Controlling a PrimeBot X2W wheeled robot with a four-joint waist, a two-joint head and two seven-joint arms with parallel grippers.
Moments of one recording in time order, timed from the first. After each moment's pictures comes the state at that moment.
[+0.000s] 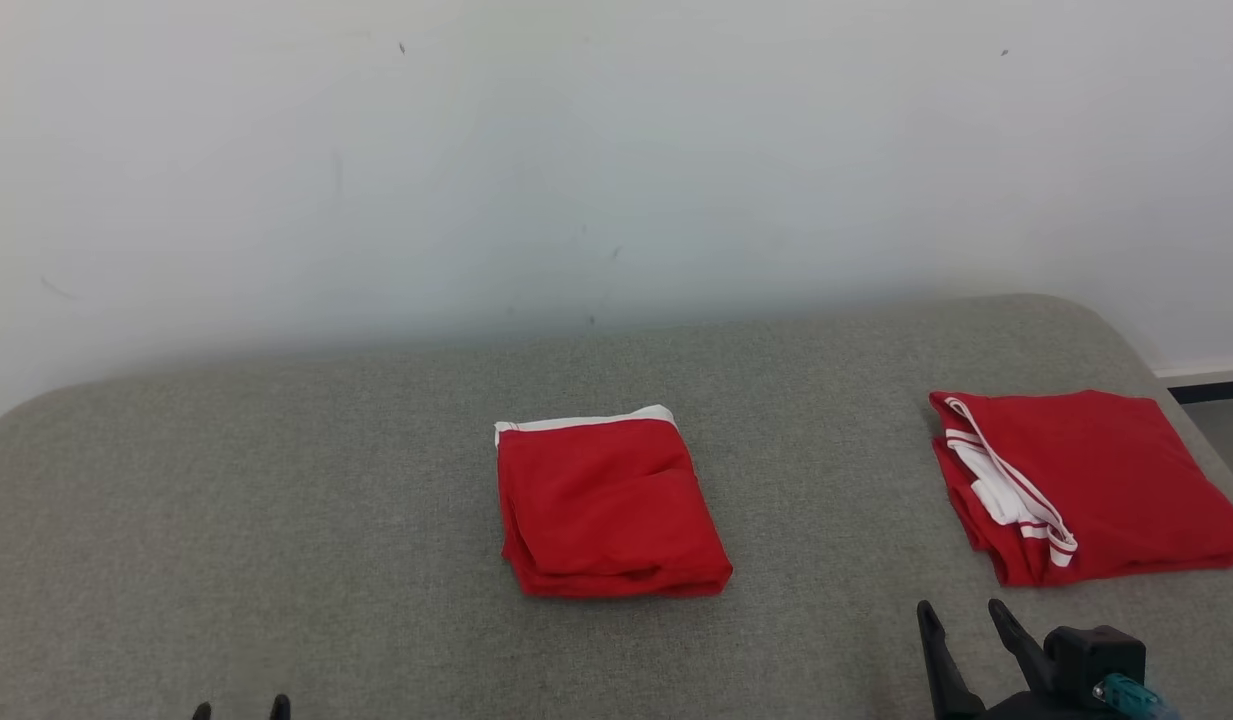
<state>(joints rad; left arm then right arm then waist) 0.16 0.28 -0.11 0.20 -0.42 -0.04 -0.25 0.06 -0.05 -0.06 0.17 0.13 0.13 0.07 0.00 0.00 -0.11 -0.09</state>
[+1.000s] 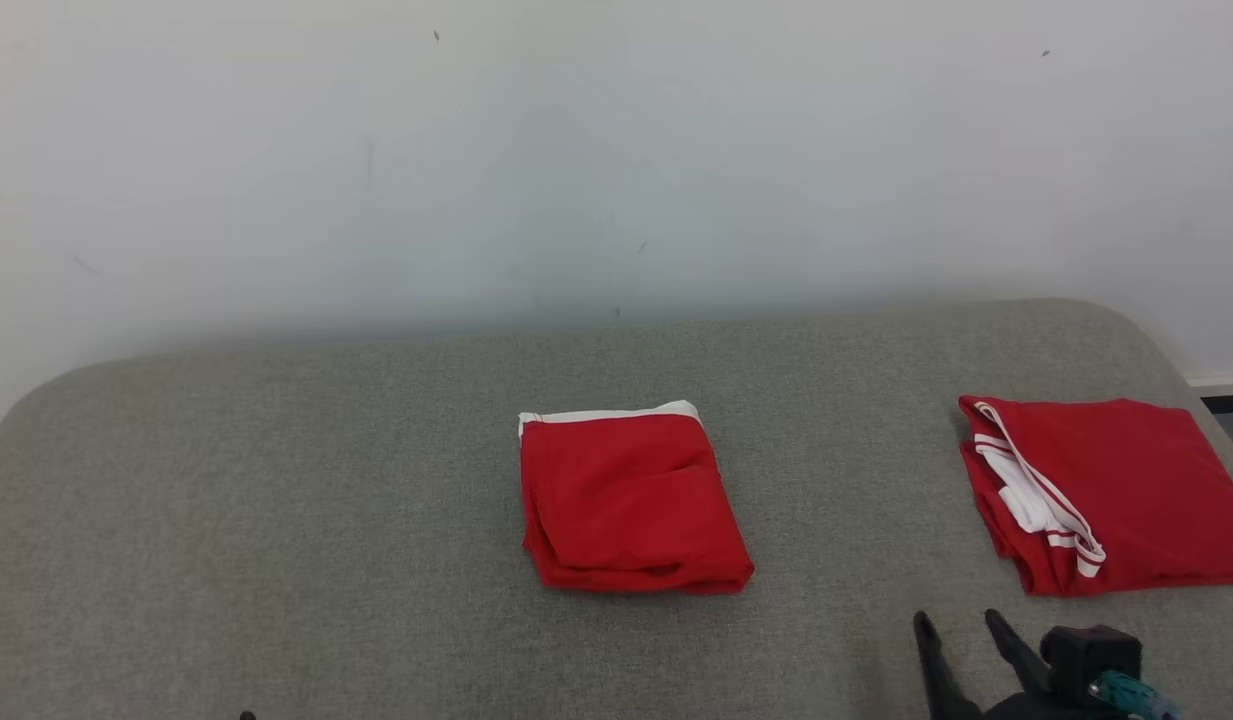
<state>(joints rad) 0.24 0.21 0.02 0.11 -0.39 -0.06 -0.26 0.08 -0.05 -0.07 0.12 0.15 0.13 0.12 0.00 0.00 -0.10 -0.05</state>
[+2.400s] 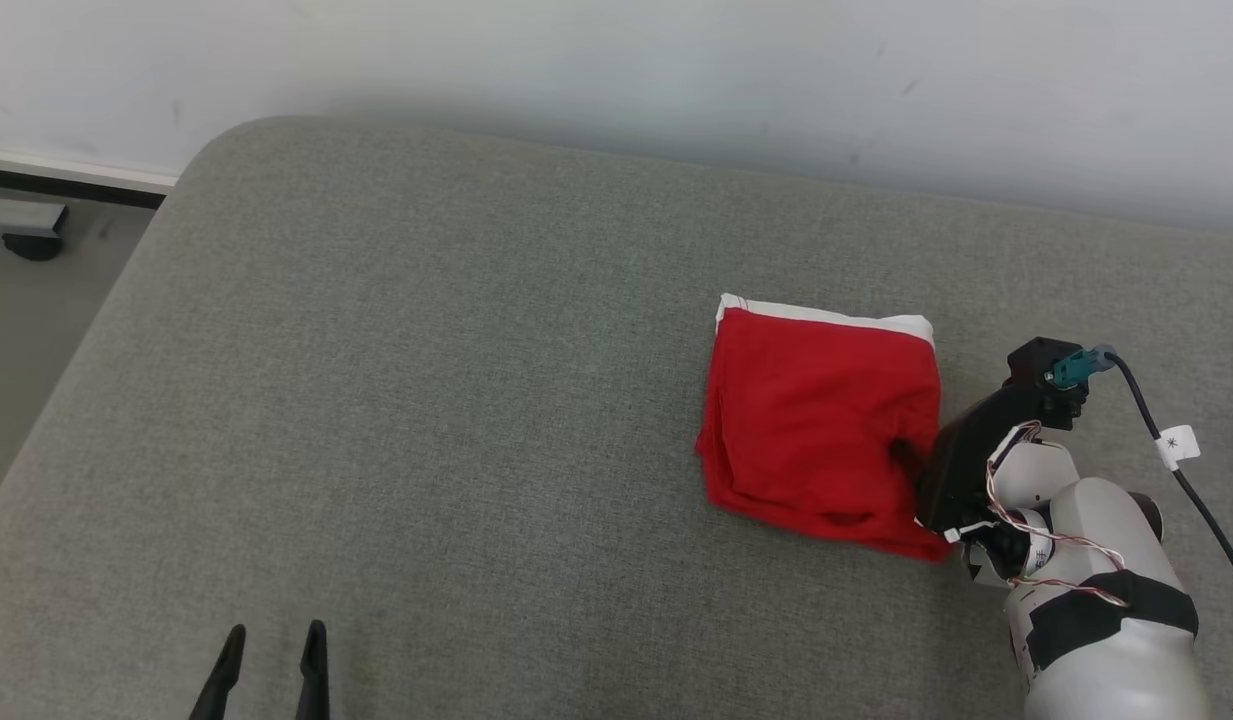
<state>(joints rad) 0.10 0.21 -0.08 0.12 -0.37 -0.08 -0.26 -0.63 -0.05 -0.25 0.76 0.08 0.13 0.60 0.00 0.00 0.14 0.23</state>
